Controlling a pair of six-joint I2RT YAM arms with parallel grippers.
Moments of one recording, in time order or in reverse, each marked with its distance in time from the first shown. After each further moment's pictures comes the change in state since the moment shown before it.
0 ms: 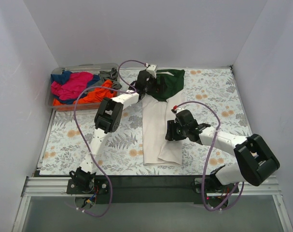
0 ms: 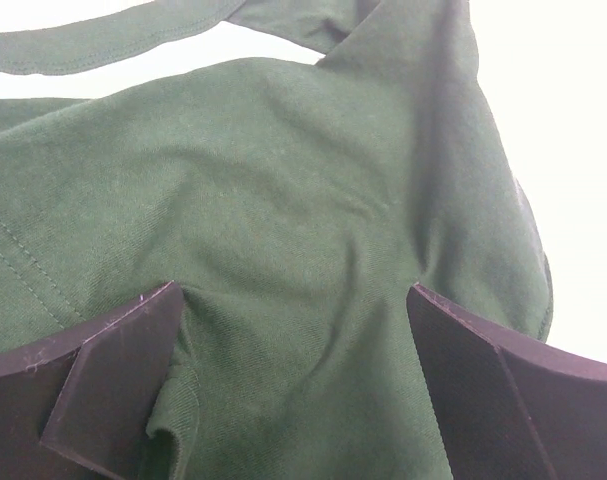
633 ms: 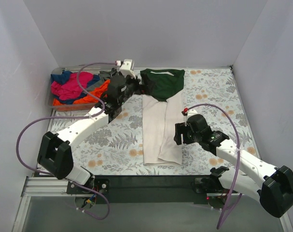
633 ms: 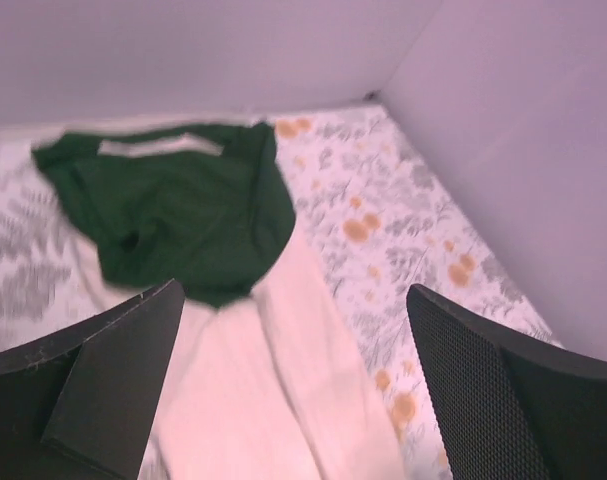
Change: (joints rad) left arm -0.091 -1.095 -0.839 0.042 -0.200 -0.103; right arm 0.003 -0.389 -0.048 -0.235 0.140 -0.111
